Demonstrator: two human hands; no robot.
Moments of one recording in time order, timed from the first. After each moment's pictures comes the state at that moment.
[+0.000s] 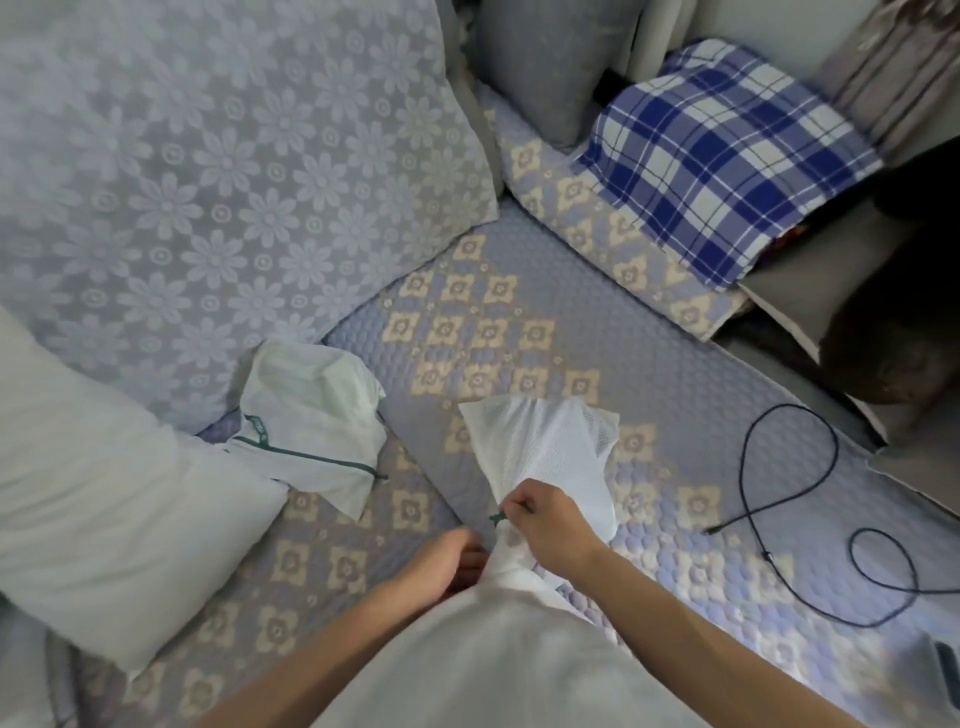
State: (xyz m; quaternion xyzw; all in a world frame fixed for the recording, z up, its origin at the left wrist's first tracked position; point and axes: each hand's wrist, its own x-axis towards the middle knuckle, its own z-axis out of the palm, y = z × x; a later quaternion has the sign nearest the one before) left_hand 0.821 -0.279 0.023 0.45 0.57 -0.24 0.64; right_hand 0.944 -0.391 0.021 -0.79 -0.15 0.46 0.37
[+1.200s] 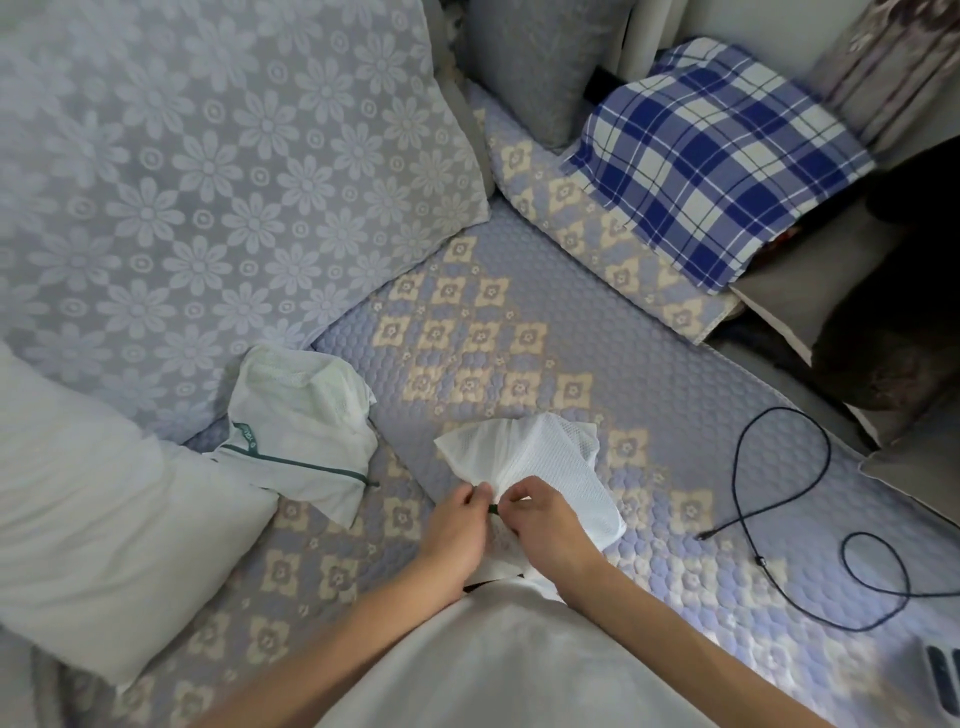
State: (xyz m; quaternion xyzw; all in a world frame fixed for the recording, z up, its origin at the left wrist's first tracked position) left_hand 0.882 -0.285 0.038 0.65 0.52 -0.10 0.54; right_hand 0.955 -0.384 0.041 -0.75 0.00 0.48 0.45
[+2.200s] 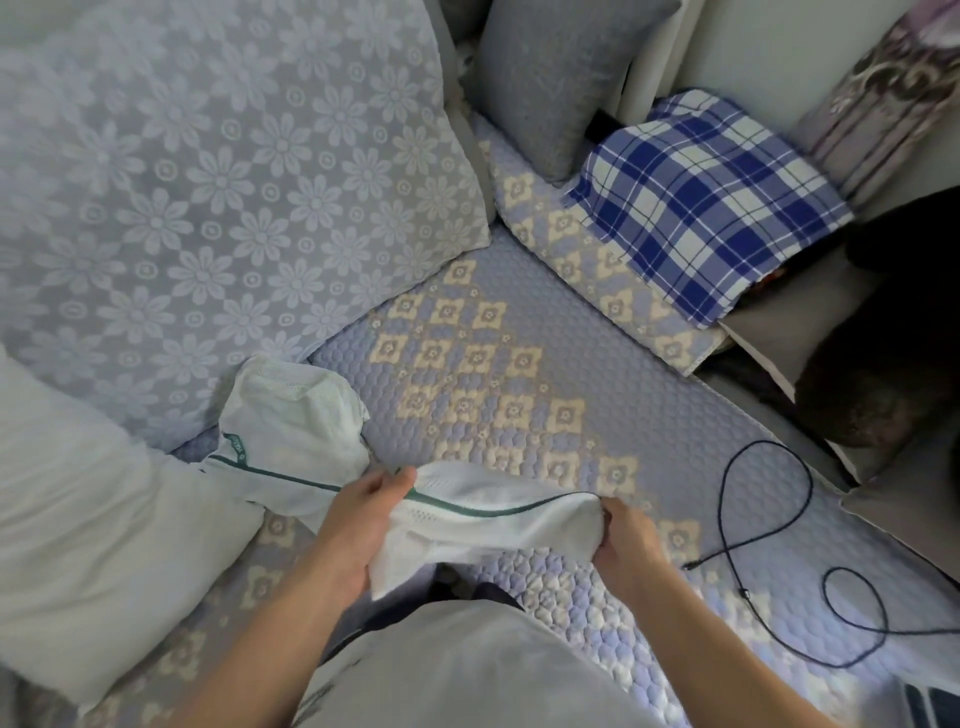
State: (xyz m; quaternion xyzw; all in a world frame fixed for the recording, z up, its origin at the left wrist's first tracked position) left_hand 0.846 -0.210 0.084 0.54 0.53 0.01 0.65; right_hand 1.017 -0.439 -0.011 -0.67 0.29 0.42 0.54
